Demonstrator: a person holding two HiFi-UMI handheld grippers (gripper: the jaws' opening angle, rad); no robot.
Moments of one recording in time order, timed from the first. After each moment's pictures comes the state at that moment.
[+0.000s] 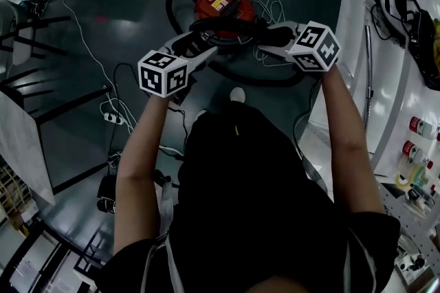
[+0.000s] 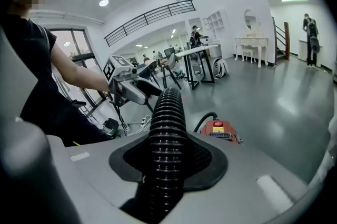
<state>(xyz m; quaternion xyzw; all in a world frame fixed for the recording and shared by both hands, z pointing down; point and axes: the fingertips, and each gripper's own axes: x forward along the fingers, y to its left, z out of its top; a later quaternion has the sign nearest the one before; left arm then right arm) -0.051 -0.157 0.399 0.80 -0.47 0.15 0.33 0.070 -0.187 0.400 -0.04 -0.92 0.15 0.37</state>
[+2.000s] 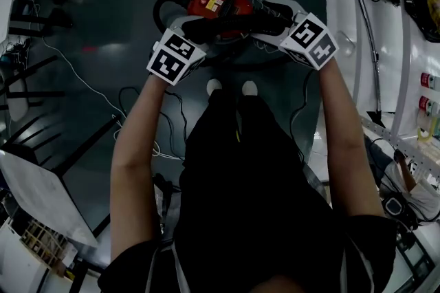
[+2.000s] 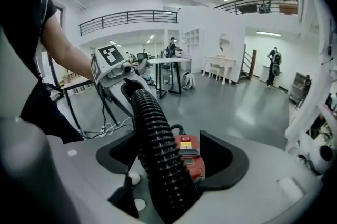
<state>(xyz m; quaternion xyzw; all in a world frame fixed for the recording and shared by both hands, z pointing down) -0.084 -0.212 0.421 0.88 -0.29 0.34 0.16 0.006 -0.235 0.395 0.17 -0.92 0.08 0.36</state>
